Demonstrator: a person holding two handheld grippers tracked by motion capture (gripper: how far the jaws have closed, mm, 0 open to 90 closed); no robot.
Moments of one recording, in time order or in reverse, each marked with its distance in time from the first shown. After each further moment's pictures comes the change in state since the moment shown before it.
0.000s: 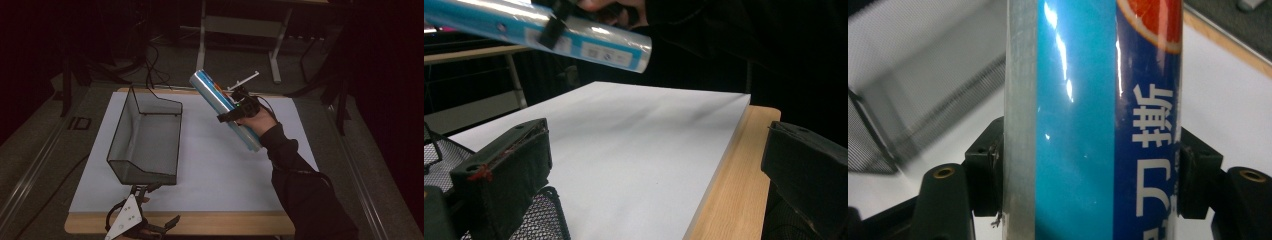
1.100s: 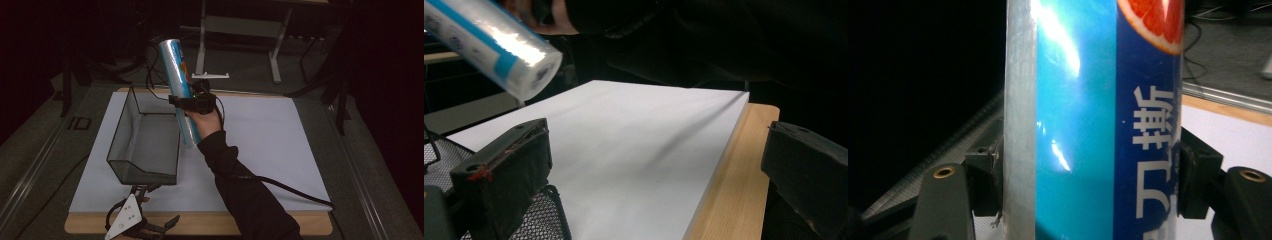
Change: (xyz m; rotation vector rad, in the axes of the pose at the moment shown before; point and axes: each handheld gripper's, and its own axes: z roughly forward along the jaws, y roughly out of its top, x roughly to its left) left arm 0.002 -0.002 0.001 0.009 -0.010 0.006; right arm 0.098 0.062 0.041 -0.451 0.072 0.276
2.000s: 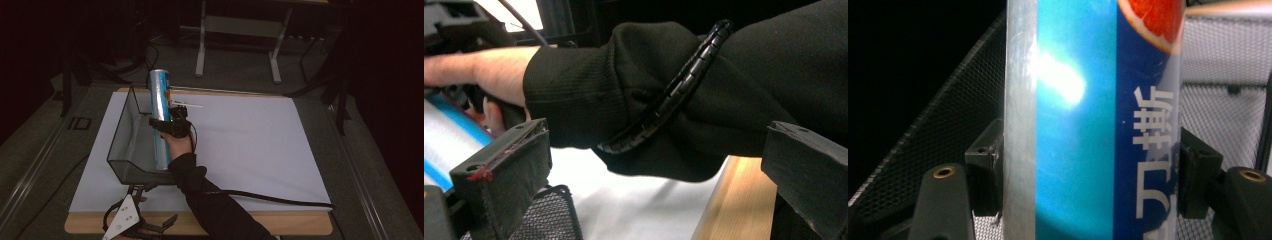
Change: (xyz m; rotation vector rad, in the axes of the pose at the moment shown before) left arm 0.001 0.001 -0.005 -0.014 0.030 0.012; right arm 0.026 -0.077 0.074 0.028 -0.010 0.234
